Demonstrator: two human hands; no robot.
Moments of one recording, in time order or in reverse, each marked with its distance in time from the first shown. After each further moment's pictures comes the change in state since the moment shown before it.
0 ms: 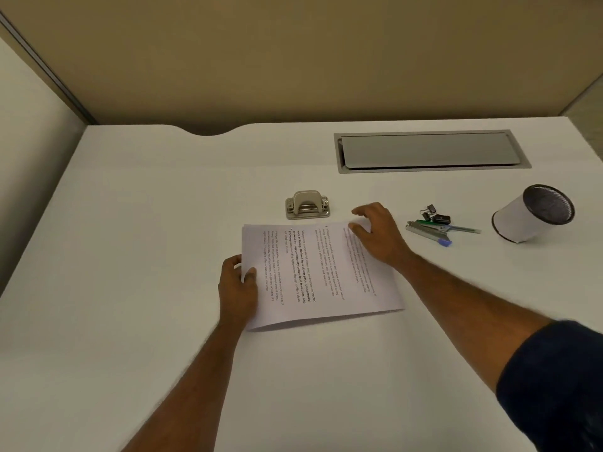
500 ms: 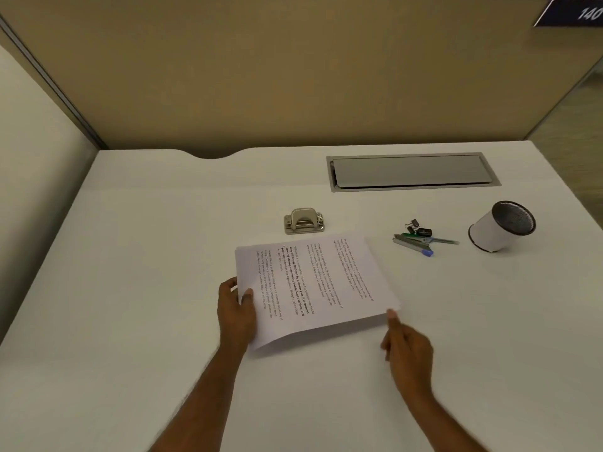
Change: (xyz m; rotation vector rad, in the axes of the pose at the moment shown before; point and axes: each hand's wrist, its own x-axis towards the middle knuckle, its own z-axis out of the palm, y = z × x) left_hand -0.035 0.008 -0.022 -0.135 0.011 -0.047; right_hand -0.210 -0.051 0.004 0.505 0.396 0.621
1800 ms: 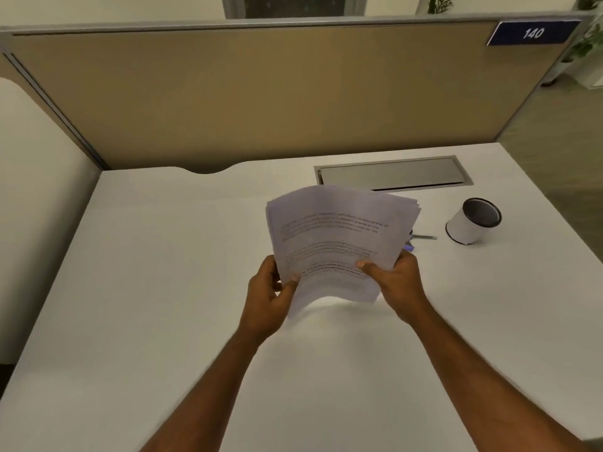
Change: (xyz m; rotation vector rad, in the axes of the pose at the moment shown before) left_hand -0.061 0.098 0.002 -0.057 -0.432 0.478; right_hand 0.031 -0.121 -0.018 0.278 -0.289 -0.254
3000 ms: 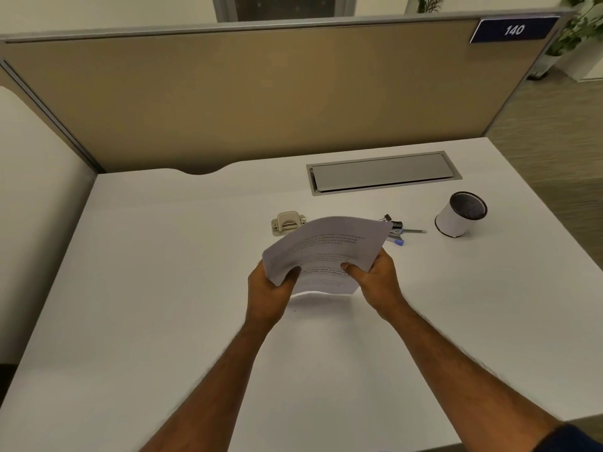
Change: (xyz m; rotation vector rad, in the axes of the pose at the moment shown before) left_hand 0.000 0.007 0.023 0.005 0.140 -0.100; right_hand -0.008 0.017 0.011 -0.080 0.009 0.046
